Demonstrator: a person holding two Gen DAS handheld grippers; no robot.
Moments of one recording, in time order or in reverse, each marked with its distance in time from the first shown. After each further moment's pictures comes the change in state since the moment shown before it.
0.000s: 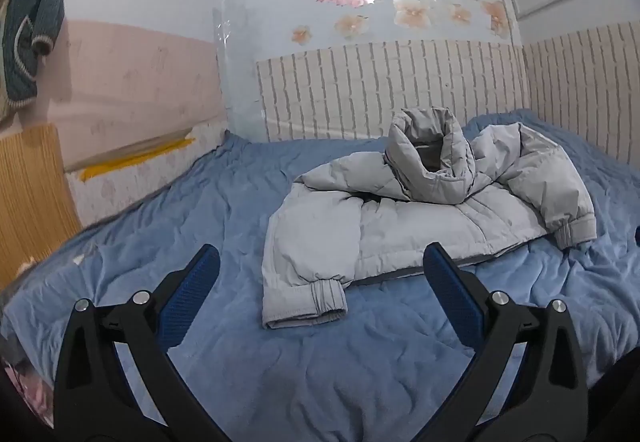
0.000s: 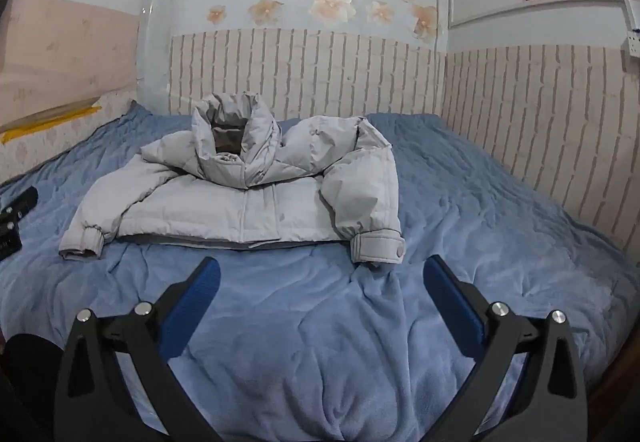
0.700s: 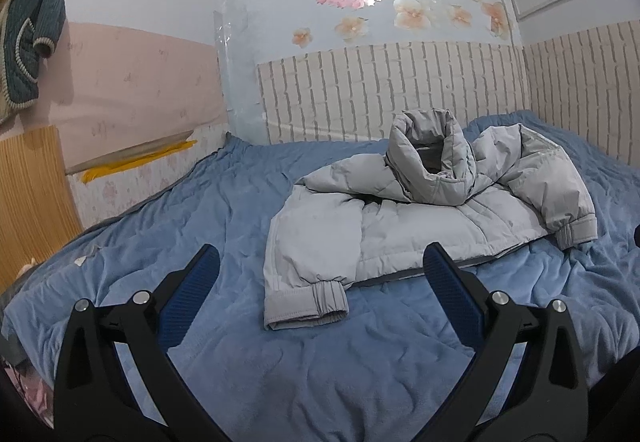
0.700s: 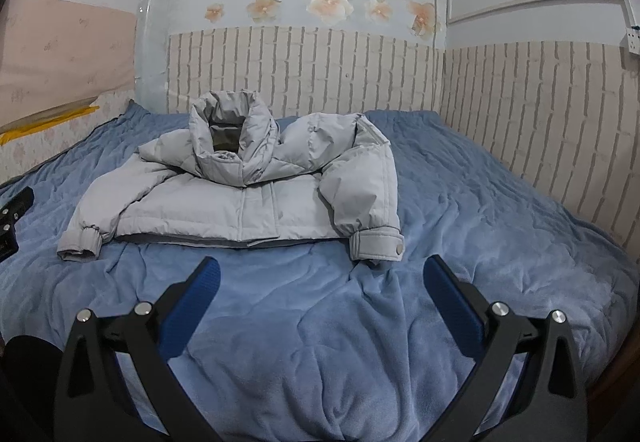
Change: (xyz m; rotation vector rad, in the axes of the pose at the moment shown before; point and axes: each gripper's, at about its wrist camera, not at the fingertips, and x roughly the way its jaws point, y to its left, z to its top) left arm -0.004 -0.003 -0.001 0.008 -0.015 0.008; right arm 0.002 -0.001 -0.001 0.019 0.010 -0.001
